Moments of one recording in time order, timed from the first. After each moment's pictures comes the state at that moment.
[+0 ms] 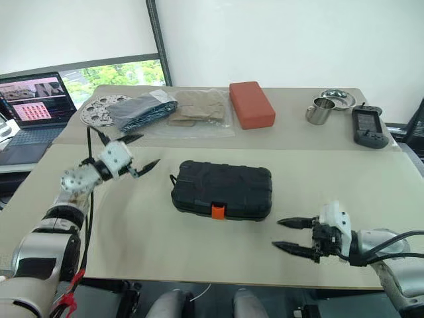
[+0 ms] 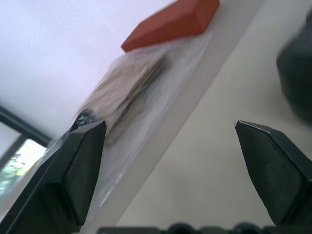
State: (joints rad) left arm -0.89 0.52 0.05 1.12 -0.08 -0.64 -0.94; right arm 0.17 -0.97 -0.03 -0.27 0.73 0.21 1.11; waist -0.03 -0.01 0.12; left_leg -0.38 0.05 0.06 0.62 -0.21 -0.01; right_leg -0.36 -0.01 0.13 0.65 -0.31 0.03
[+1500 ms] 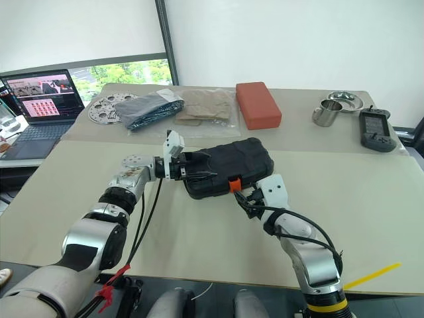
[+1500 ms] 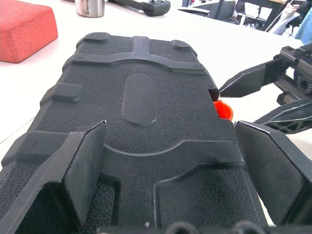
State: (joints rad) left arm -0.97 0.25 -0.02 1.03 -0.15 -0.04 -1.27; right arm -0.09 -0.32 0.08 -0.41 0.24 0.61 0.28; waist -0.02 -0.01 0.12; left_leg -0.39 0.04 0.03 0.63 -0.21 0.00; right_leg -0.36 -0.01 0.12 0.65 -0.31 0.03
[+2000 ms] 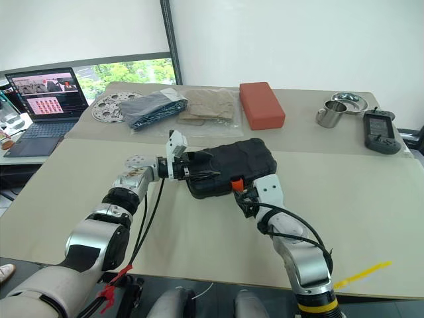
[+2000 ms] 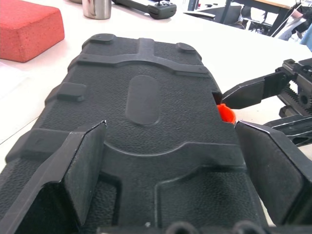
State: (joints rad) left arm -0.96 0.22 -0.02 1.00 -0.14 -0.02 -1.25; right arm -0.13 -0.26 0.10 -0.40 0.18 0.66 0.19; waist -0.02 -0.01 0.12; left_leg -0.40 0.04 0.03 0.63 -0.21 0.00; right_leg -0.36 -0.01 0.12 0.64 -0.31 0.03
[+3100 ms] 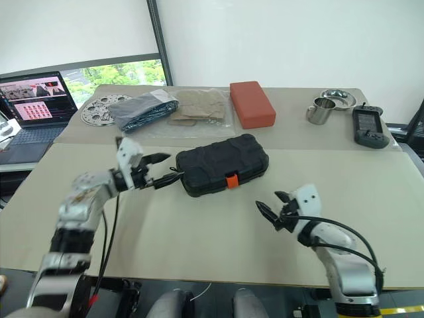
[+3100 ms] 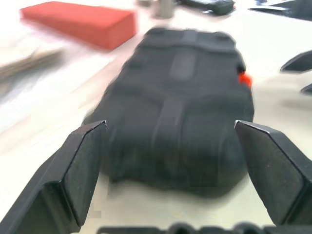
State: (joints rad) left arm -0.35 0.47 0.15 0.05 -0.27 0.41 -0.97; right arm 0.02 -0.52 -0.19 -0.20 0.36 0.39 0.68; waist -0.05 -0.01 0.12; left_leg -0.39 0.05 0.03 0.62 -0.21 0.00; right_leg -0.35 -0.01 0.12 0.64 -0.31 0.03
